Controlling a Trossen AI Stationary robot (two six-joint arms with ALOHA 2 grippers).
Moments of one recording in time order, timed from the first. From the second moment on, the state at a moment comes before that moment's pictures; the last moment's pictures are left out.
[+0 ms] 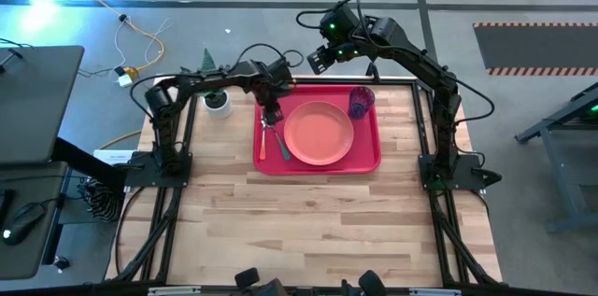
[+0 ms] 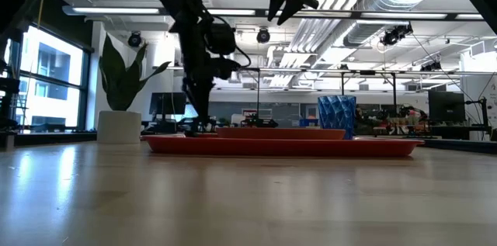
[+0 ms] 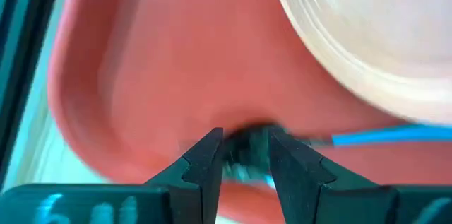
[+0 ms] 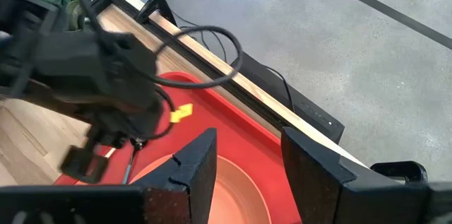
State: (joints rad) left arm 0.58 1.92 1.44 -0.87 0.03 0.20; right arm -0.50 1.96 2.36 -1.25 0.19 0.31
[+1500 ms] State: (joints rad) left arm 0.57 1.96 1.29 -0.65 0.01 0.13; right arm -0.50 1.96 2.36 -1.25 0.19 0.31
